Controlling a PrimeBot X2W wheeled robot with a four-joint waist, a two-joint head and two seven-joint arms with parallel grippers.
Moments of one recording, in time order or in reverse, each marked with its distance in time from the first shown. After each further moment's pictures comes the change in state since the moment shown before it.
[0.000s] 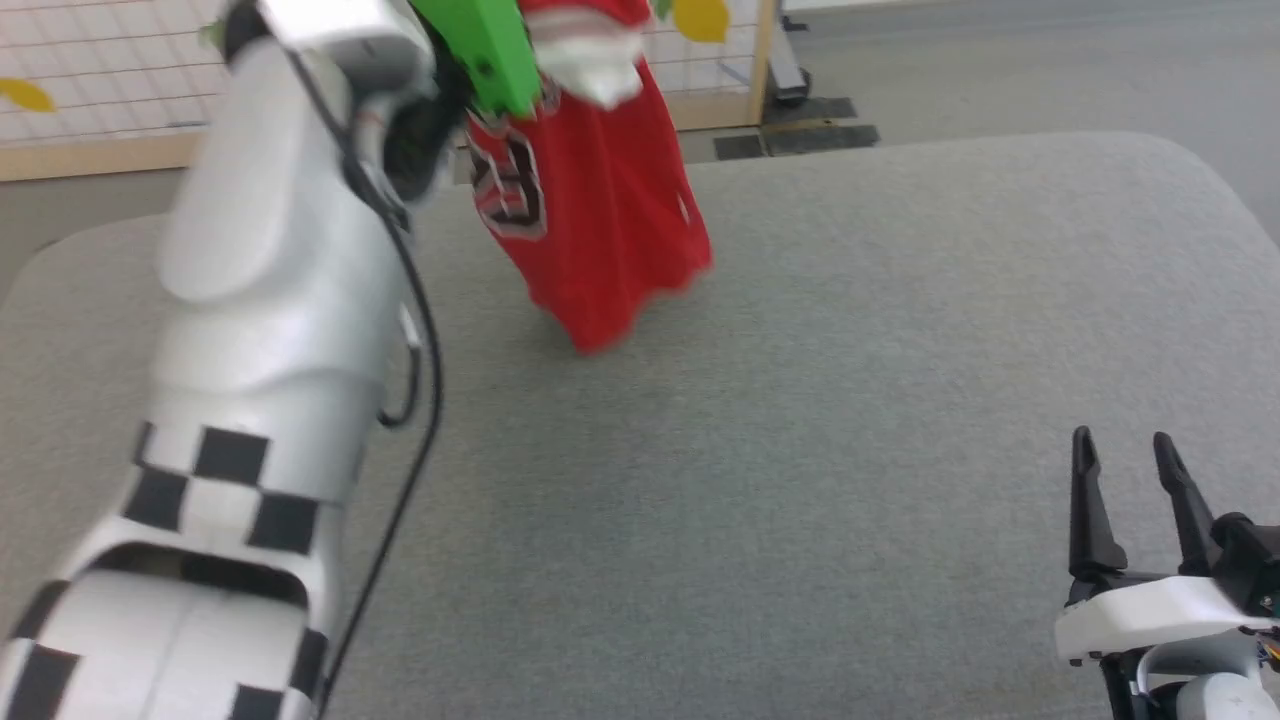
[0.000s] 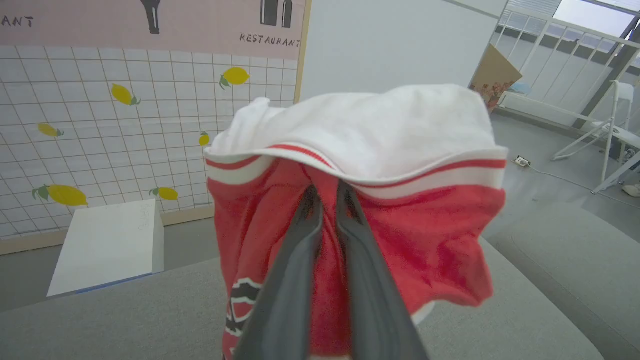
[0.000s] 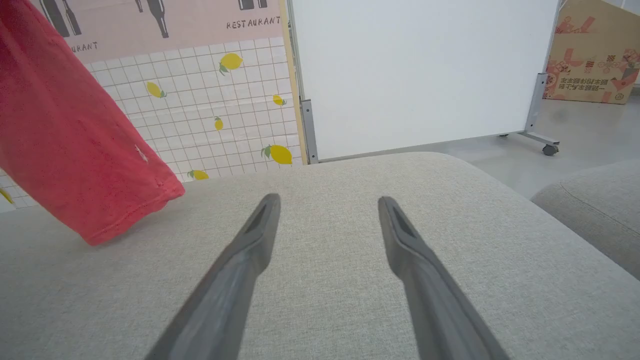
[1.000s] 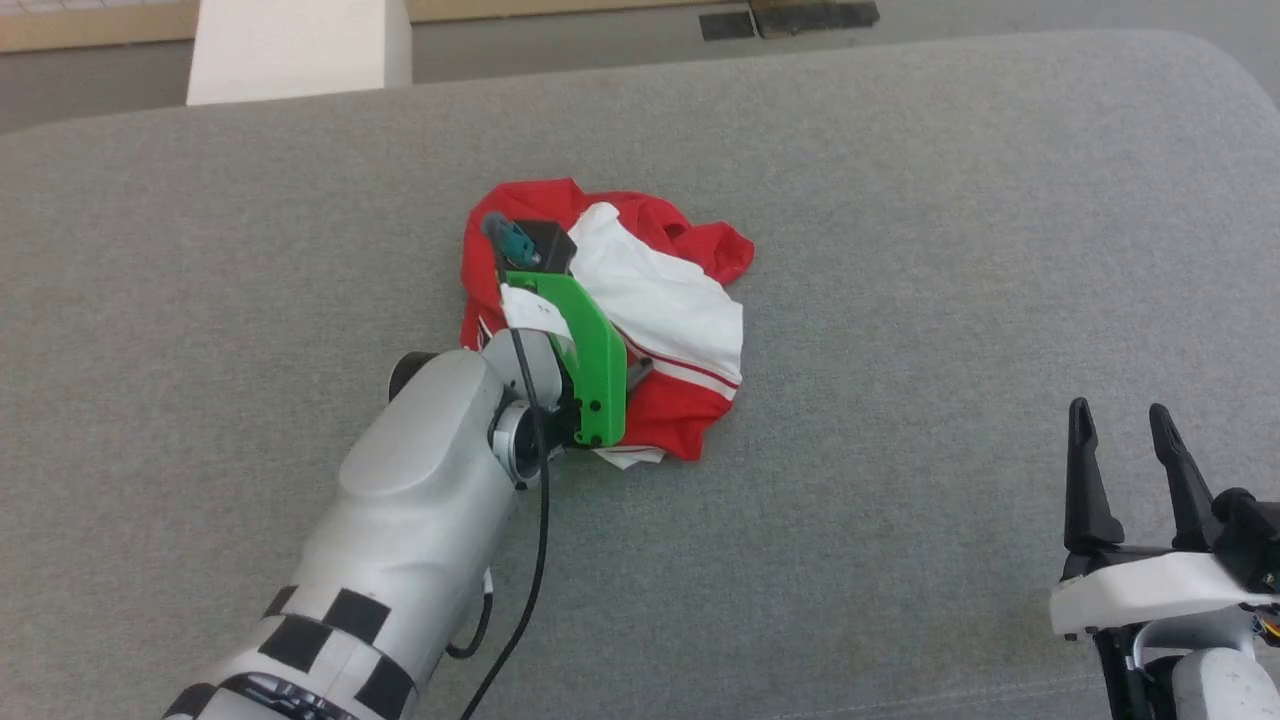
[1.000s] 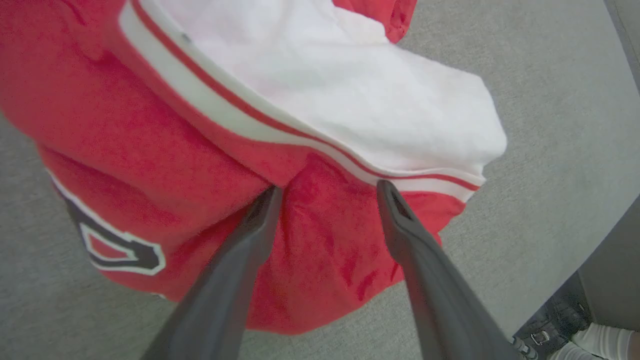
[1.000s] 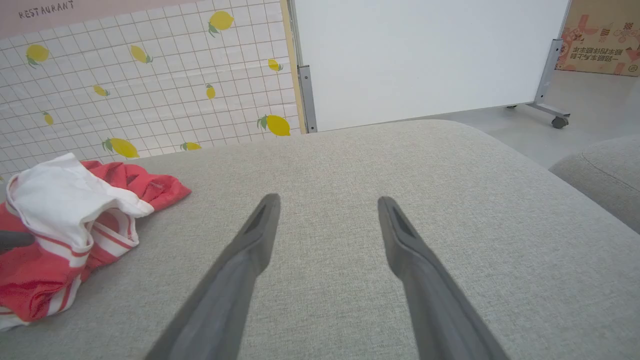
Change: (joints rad) left arm 0.272 -0.057 -0.289 0.244 -0.125 0.012 0.129; right arm -0.039 0.000 0.009 0.001 0.026 0.000 -0.004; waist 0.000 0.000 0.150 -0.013
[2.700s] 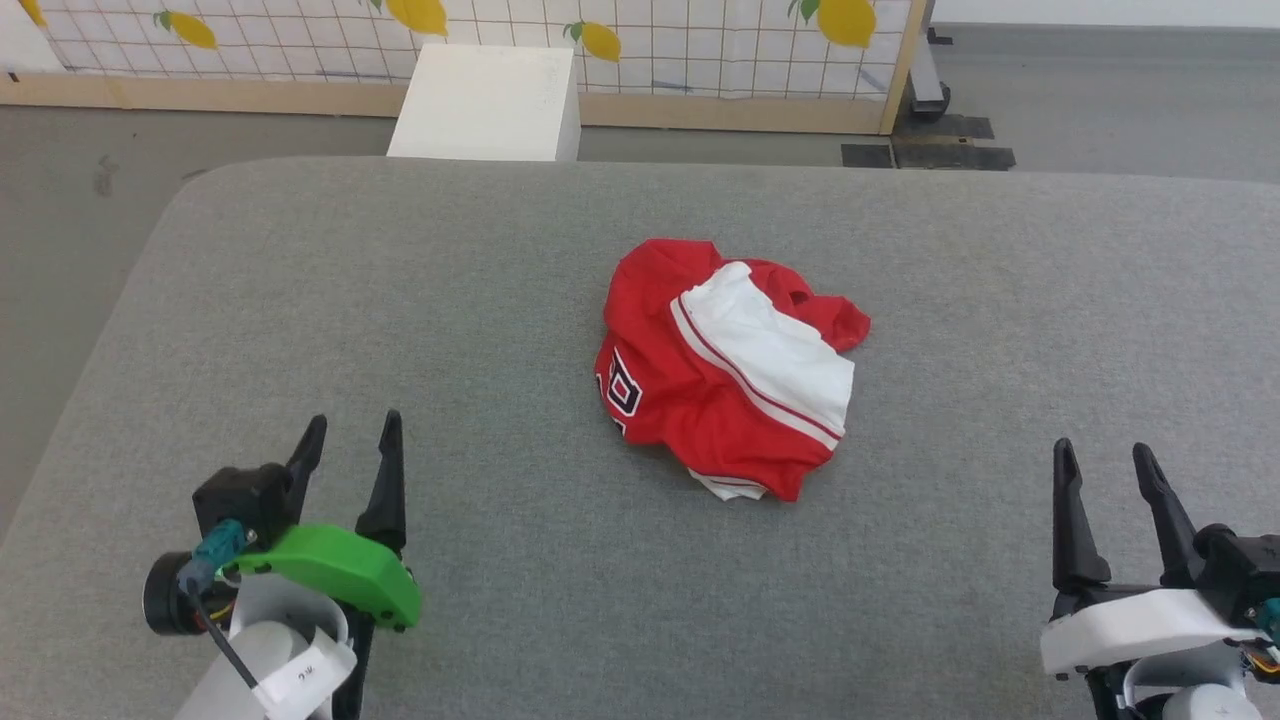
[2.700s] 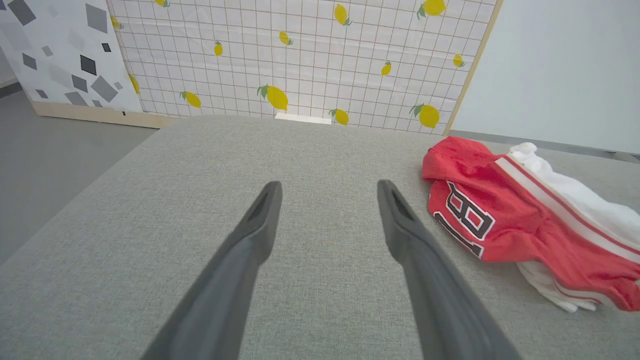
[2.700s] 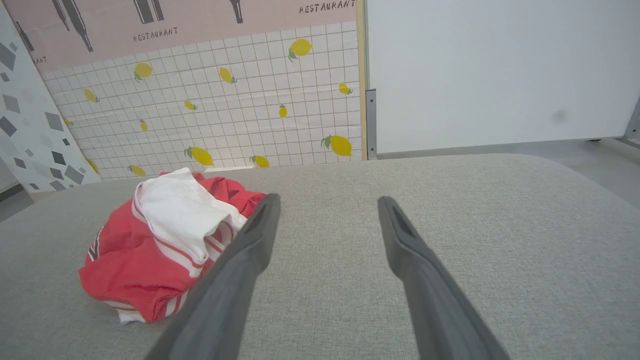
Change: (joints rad) left arm 0.630 0.314 0.200 -0.598 0.146 0.199 -0.736; right arm 0.061 0.001 0.020 -0.009 -0.010 0.000 0.000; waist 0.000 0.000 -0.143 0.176
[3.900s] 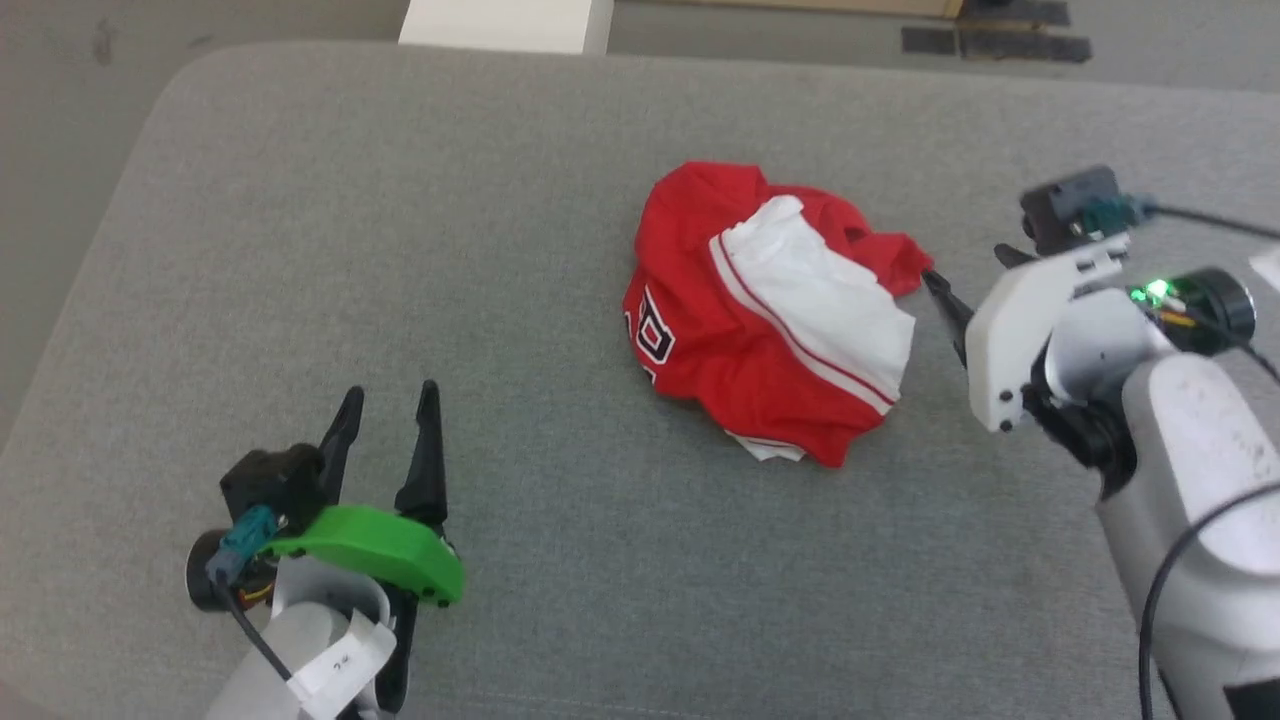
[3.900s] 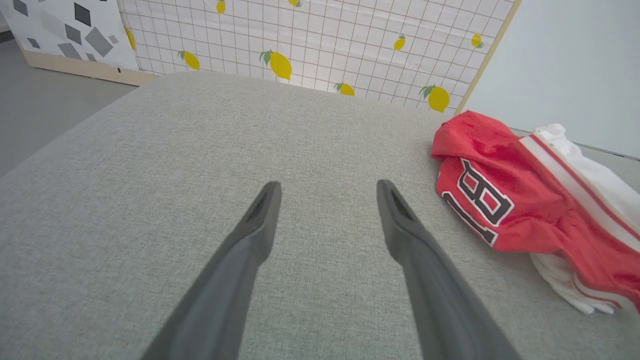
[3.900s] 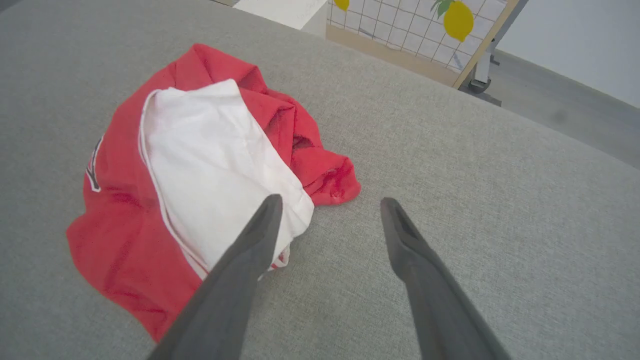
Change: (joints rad) left arm -0.005 -0.056 -0.011 -0.071 -0.012 0.032 -0.012; right arm -0.553 -0.159 0.309 0.148 0.054 0.000 0.779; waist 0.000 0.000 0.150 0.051
